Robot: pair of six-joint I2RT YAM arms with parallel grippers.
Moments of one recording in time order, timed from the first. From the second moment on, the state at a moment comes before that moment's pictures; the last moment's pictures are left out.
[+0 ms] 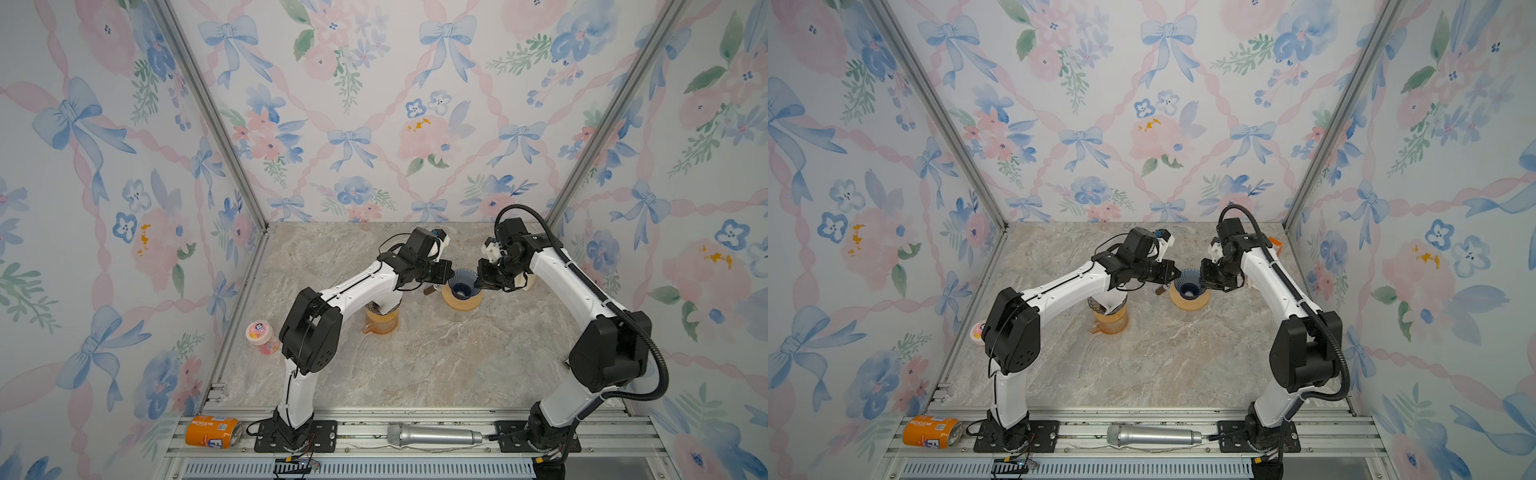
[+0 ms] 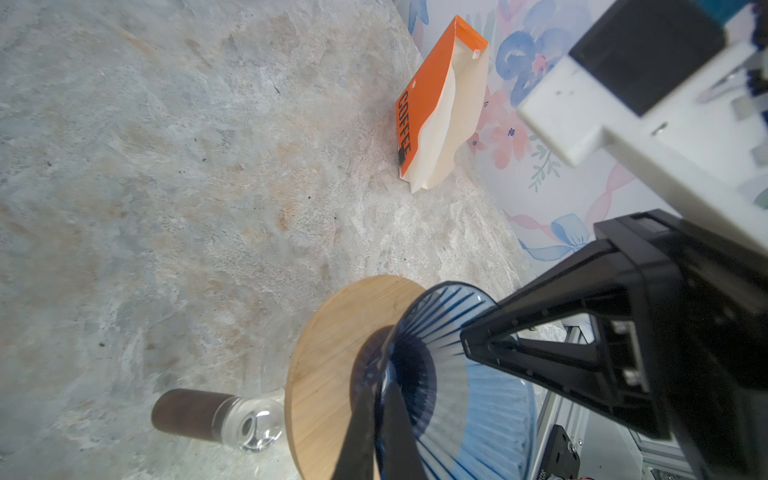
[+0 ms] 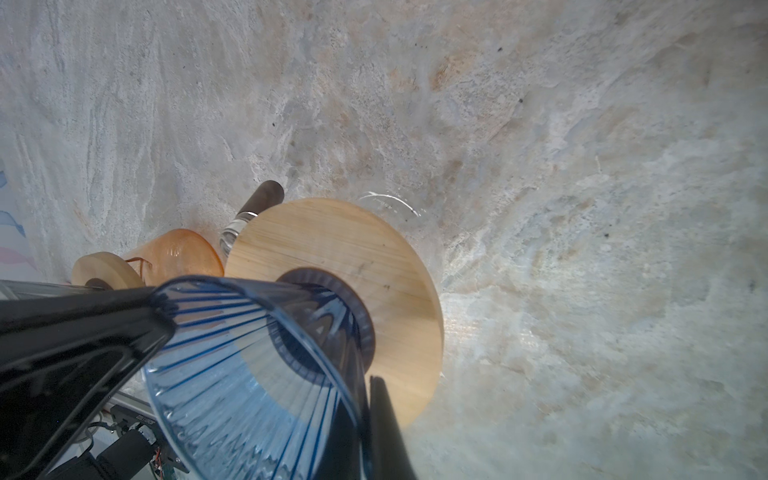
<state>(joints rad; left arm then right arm) -0.72 1.98 1.66 -0.35 0.36 -0.45 0.21 1.70 1.53 -1.11 -0.28 0.30</state>
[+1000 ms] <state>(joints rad) -0.72 1.99 1.71 -0.37 0.38 -0.43 0.21 1.69 1.57 -1.13 -0.24 0.30</state>
